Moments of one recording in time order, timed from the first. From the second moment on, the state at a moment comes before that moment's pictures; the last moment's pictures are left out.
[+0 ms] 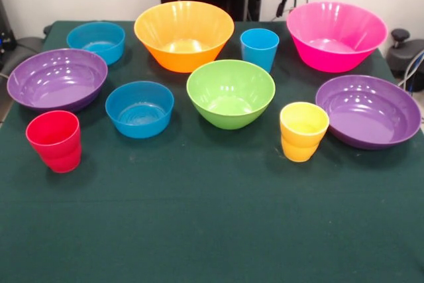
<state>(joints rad) 0.05 -0.40 -0.09 2.29 -0.07 -0.12 1.99</state>
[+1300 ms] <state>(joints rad) 0.08 -0.46 -0.11 2.16 -0.07 0.02 1.99</state>
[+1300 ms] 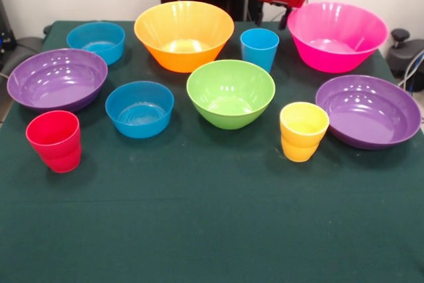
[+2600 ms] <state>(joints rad) 0.08 -0.54 -0.12 2.10 -0.07 0.36 1.99</state>
